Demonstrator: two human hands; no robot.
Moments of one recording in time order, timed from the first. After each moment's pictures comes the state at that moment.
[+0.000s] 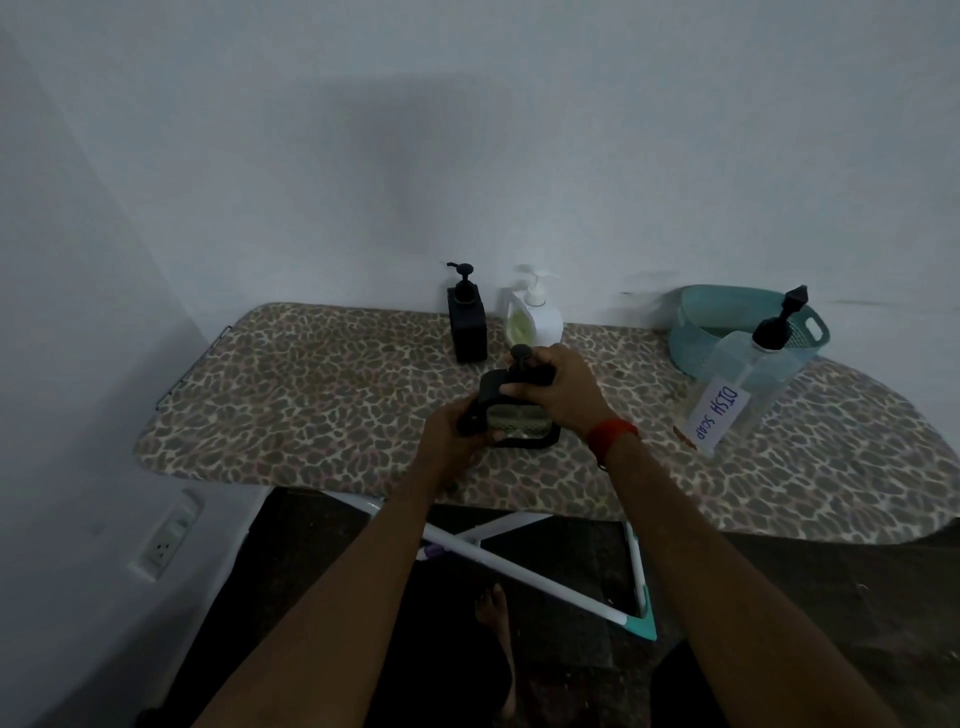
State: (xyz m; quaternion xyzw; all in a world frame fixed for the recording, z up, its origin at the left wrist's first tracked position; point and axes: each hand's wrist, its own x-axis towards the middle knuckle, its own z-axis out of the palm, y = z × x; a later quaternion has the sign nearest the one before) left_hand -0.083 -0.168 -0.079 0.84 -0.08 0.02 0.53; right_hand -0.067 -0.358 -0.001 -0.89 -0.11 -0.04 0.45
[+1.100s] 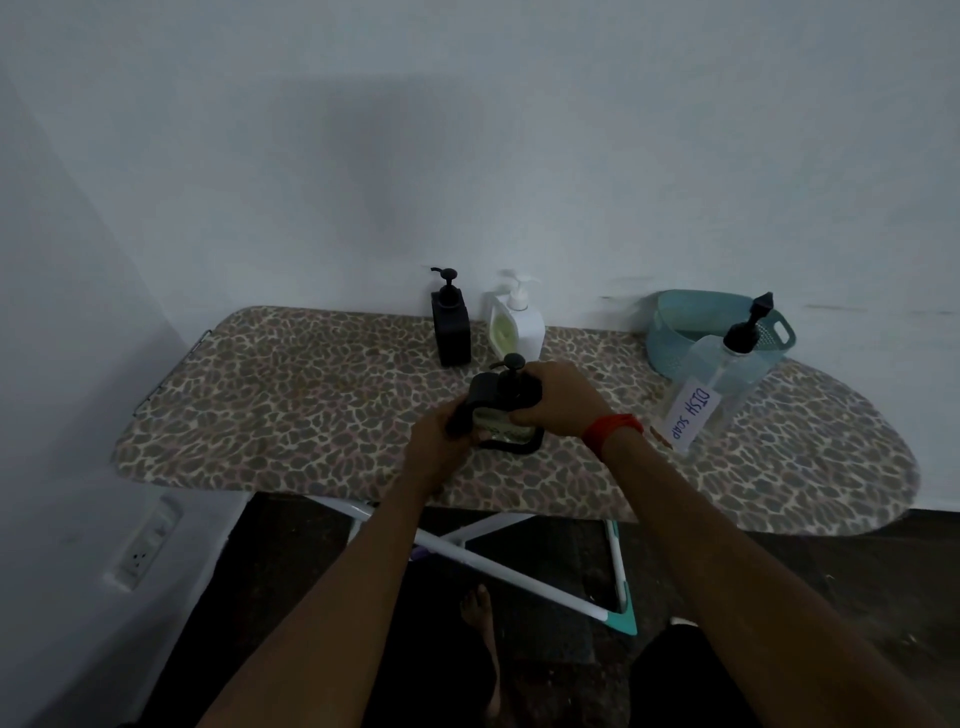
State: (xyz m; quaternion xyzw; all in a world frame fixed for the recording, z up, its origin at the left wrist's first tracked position) left_hand -0.089 -0.178 -0.069 0.87 -0.05 0.01 0.49; right_hand -0.080 -0.374 0.023 -0.96 -0.13 0.03 0.26
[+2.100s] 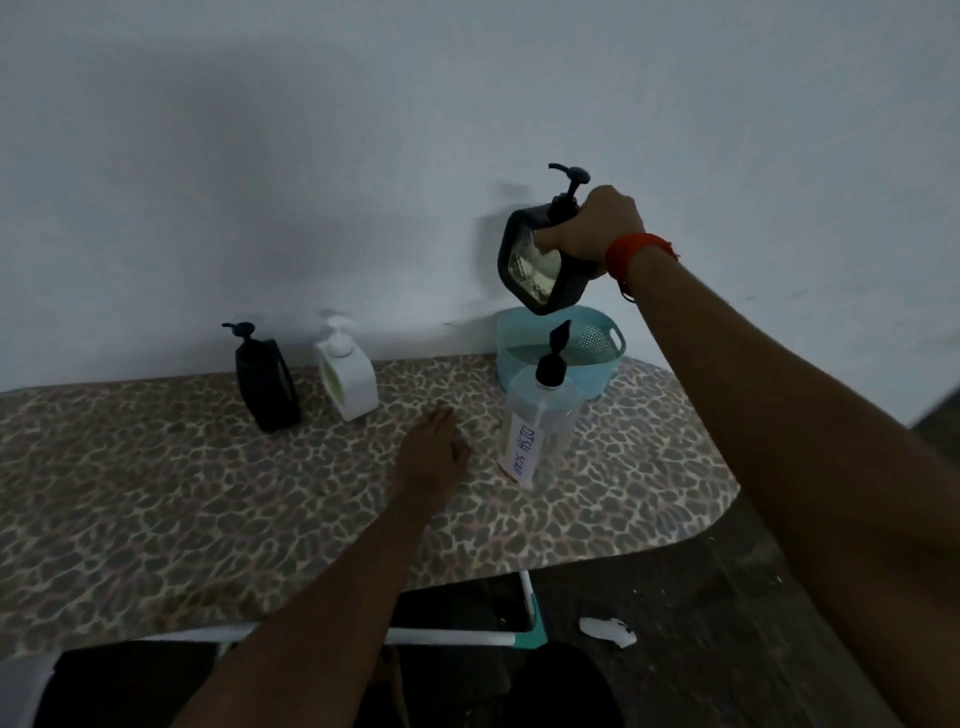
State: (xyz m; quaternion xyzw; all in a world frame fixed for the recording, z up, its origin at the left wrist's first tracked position) left_hand -0.022 -0.386 -0.092 0.94 -0.16 0.02 0.29; right_hand 0.005 -0.609 0.204 -0.93 0.14 -0.11 0.33
